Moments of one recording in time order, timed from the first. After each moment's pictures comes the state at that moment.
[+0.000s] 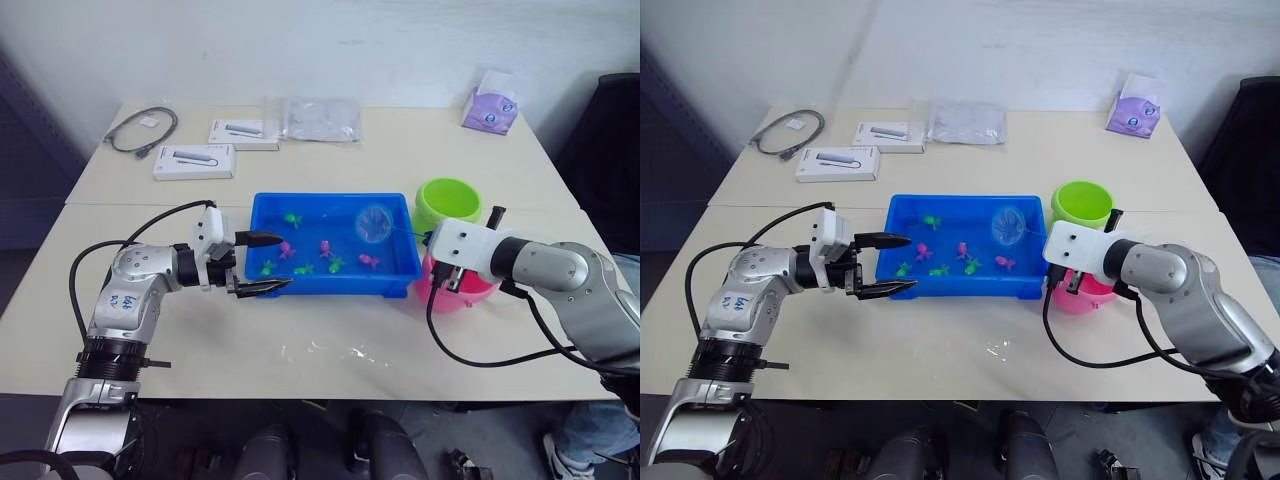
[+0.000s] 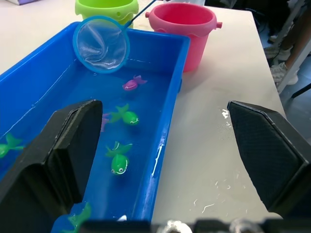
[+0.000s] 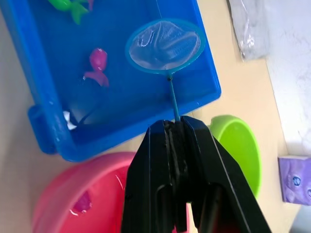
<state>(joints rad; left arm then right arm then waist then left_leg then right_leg) -0.51 0.60 0.02 0.15 -0.39 0.20 -1.16 -0.48 -1.00 0.26 -0.37 -0.07 0.47 0.71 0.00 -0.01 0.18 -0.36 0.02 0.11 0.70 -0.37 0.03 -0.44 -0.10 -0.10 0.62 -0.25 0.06</state>
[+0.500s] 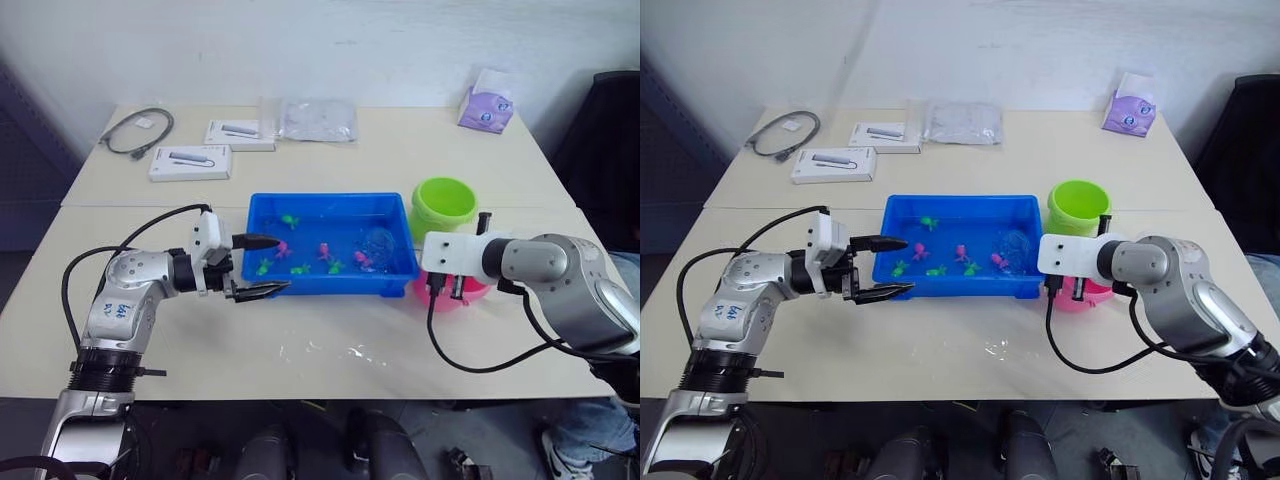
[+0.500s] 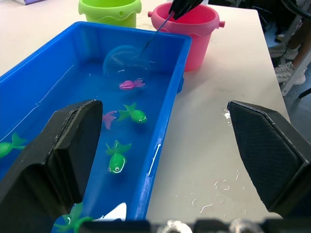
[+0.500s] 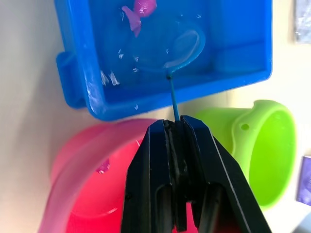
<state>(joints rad) -0.46 0.60 0.03 0.09 -0.39 0.23 -1.12 -0.57 -0.97 0.35 -0.30 -0.19 0.51 0.93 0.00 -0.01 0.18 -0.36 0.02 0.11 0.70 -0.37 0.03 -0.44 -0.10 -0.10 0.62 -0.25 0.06</state>
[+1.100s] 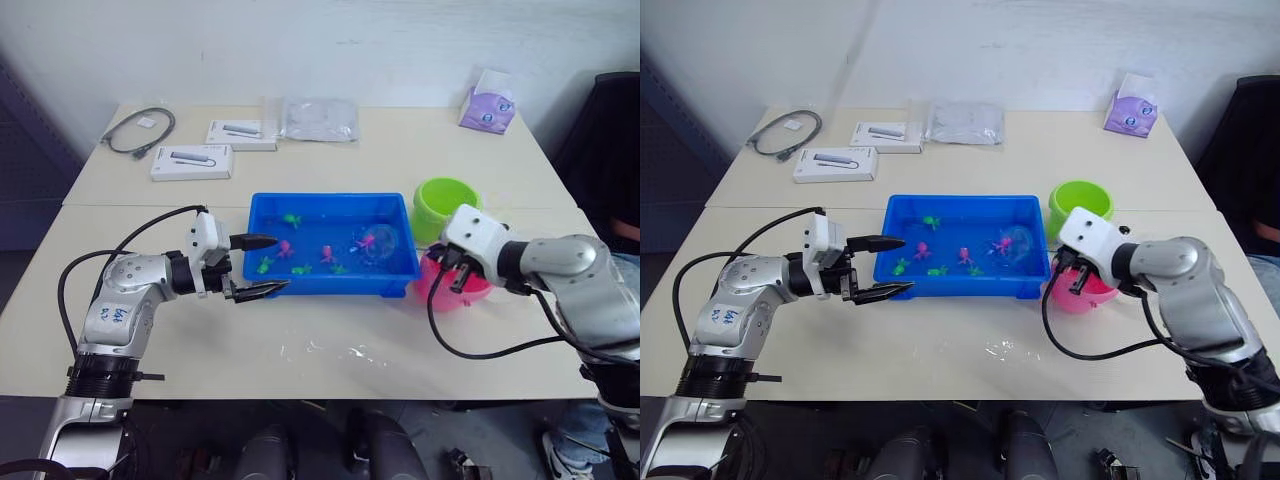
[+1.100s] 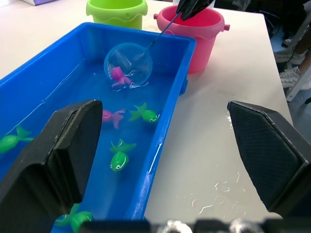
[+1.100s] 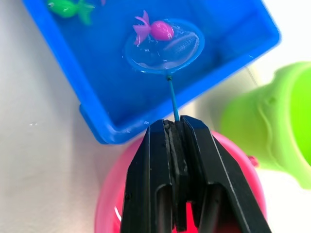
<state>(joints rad) -0.44 0.60 0.04 0.05 -0.41 0.24 -1.09 -0.46 -0.85 0.06 -0.34 0.03 0.75 0.89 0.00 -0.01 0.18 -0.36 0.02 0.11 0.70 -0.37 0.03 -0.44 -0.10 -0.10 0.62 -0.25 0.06</state>
